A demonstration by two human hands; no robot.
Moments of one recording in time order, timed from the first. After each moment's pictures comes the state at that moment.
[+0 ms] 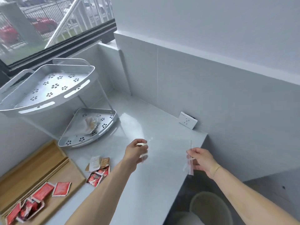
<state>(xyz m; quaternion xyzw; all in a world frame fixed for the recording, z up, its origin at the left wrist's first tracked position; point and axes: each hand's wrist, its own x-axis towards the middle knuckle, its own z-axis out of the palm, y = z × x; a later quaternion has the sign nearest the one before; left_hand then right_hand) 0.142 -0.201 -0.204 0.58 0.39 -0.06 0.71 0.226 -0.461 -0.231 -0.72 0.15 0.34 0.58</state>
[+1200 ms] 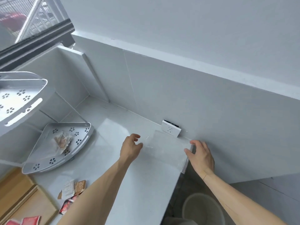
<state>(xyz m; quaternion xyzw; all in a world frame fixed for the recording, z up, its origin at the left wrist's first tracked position) 0.256 -0.216 -0.247 0.86 0.29 -0.07 0.41 0.286 -0.485 -0.245 -0.94 0.07 0.11 0.31</state>
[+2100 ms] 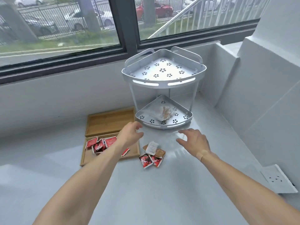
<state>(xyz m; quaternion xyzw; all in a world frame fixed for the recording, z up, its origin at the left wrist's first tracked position) 0.008 -0.010 -0.175 0.83 0.50 0.04 0.26 0.227 -0.171 -0.183 -0.84 -0.50 0.16 0.13</state>
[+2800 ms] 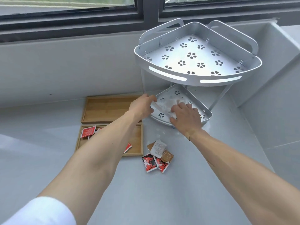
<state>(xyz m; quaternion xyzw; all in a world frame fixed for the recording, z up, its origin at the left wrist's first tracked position) 0.067 0.100 -0.208 0.86 0.46 -0.01 0.21 0.220 -0.027 -0.201 -0.79 -0.61 0.08 0.06</state>
